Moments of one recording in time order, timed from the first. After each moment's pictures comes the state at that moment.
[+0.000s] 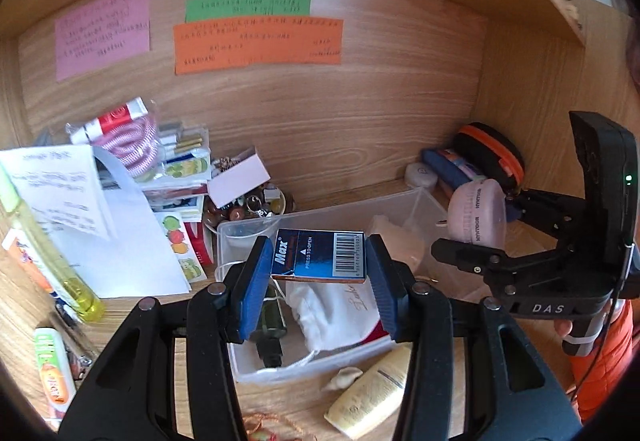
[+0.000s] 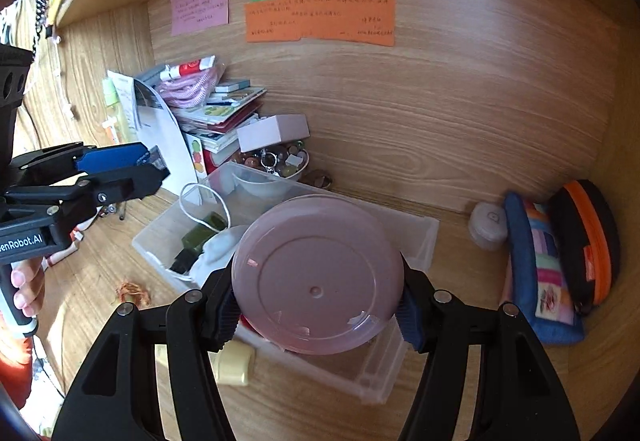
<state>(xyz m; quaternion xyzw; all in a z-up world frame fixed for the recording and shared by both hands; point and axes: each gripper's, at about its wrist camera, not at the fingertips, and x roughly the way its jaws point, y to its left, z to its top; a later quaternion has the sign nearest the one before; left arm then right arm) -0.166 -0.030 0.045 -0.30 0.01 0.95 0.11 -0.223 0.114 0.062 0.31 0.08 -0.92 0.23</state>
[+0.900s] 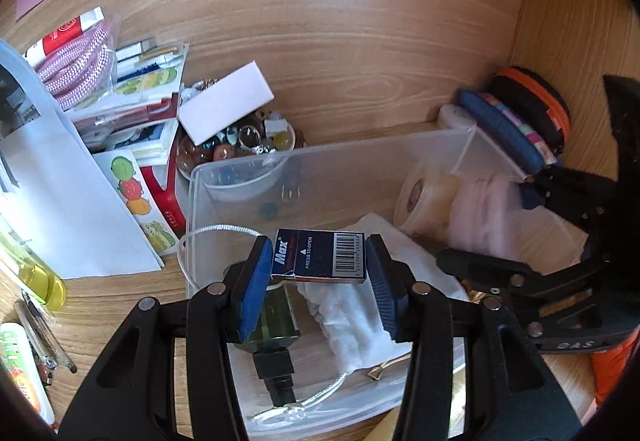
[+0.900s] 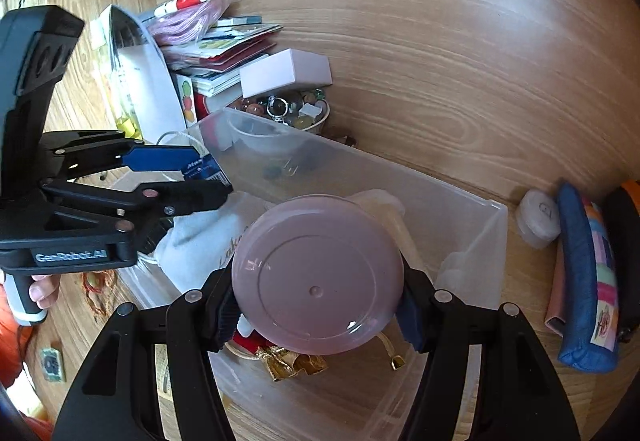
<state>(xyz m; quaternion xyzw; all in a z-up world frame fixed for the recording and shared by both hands) -0.219 -0.030 -0.027 -0.38 0.02 0.92 0.10 -0.266 0.083 0.006 0.36 0.12 -0.89 0.26</state>
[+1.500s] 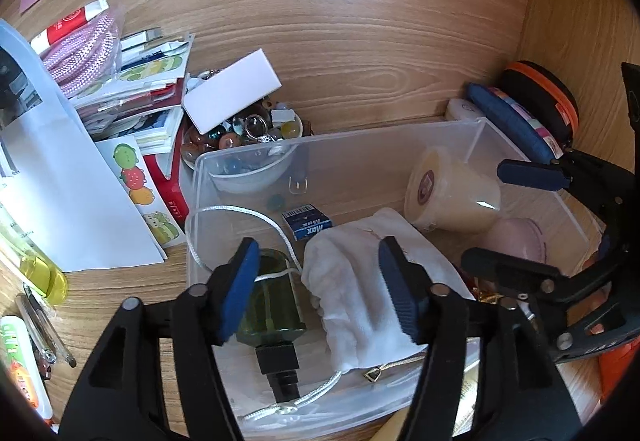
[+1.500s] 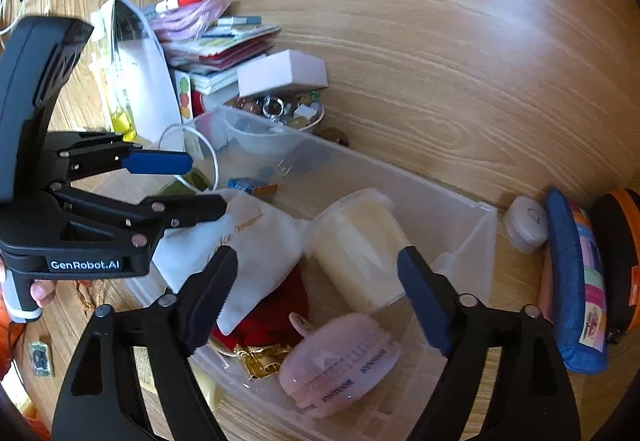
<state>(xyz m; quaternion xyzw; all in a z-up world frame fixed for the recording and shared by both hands) -0.217 -0.034 -0.032 -0.38 0.02 0.92 0.09 -0.262 0.086 0.008 0.34 0.13 -0.90 0.24</state>
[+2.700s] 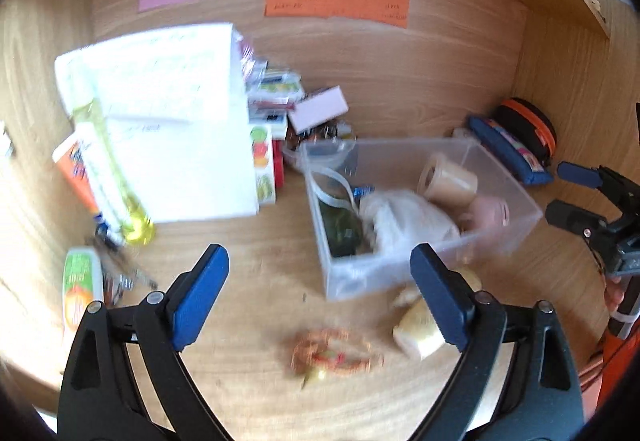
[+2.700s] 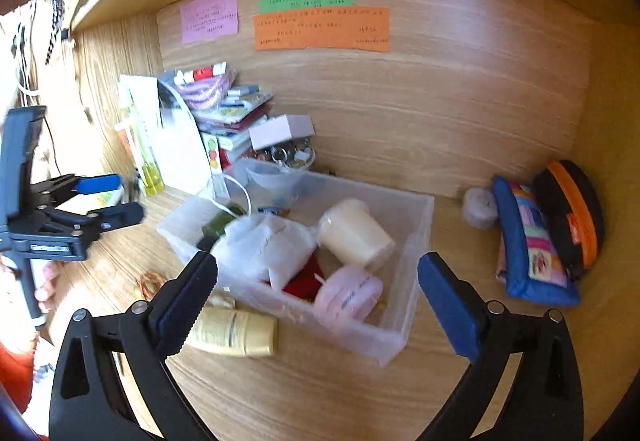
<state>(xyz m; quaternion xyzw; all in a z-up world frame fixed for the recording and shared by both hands) -0.101 -0.090 0.005 -0.34 -0.01 0.94 0.04 -0.176 0.123 0.064 0.30 0.07 -0.93 0.21</state>
